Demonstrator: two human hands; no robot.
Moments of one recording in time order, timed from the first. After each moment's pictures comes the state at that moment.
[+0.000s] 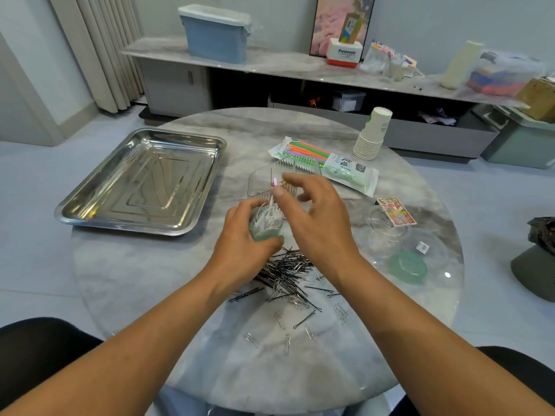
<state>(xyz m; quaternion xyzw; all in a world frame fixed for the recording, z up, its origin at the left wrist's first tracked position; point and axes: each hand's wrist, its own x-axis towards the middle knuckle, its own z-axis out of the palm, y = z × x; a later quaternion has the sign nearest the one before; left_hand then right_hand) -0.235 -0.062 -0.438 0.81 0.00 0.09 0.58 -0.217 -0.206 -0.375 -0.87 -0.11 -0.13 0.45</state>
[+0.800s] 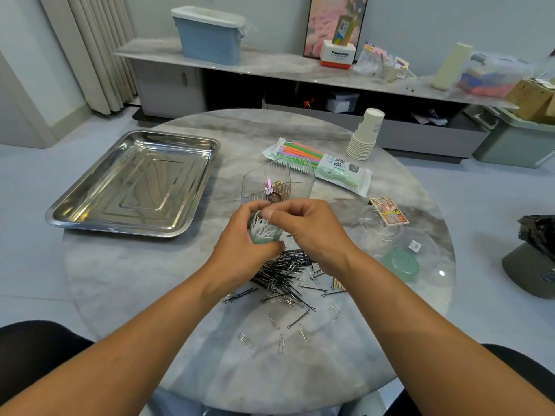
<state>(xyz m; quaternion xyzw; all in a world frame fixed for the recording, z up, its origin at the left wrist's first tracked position) -0.238 -0.068 -0.430 0.76 0.00 0.03 0.64 -0.208 -0.216 -0.383 -0.77 -0.09 0.08 0.63</state>
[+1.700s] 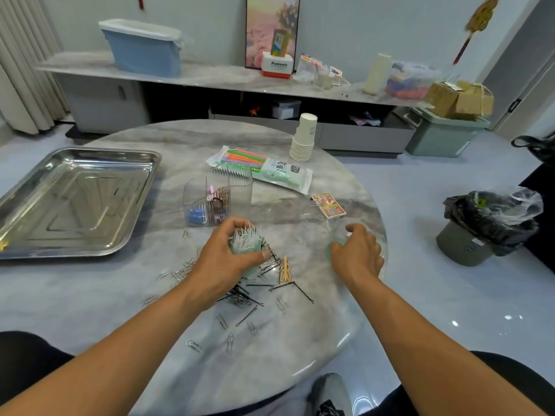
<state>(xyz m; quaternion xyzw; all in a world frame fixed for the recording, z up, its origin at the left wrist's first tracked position) -0.244 -0.127 -0.431 0.73 -0.04 -0.06 0.68 -0.230 -0.374 -0.432 -0.92 0.28 -0.08 0.28</state>
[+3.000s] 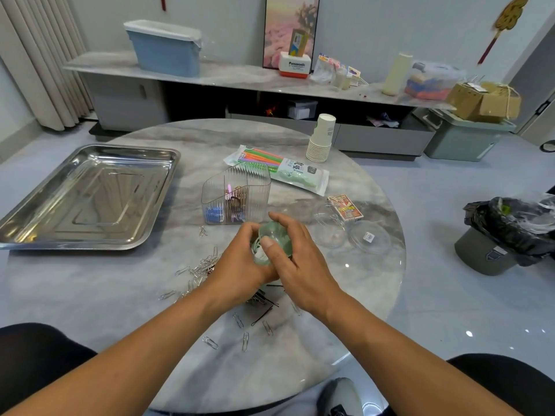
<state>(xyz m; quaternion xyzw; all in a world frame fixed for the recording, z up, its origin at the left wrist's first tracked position) -0.256 -0.126 -0.430 0.77 -0.08 -0.05 0.63 -0.261 -0.275 -0.419 -0.88 -0.12 -0.06 0.46</state>
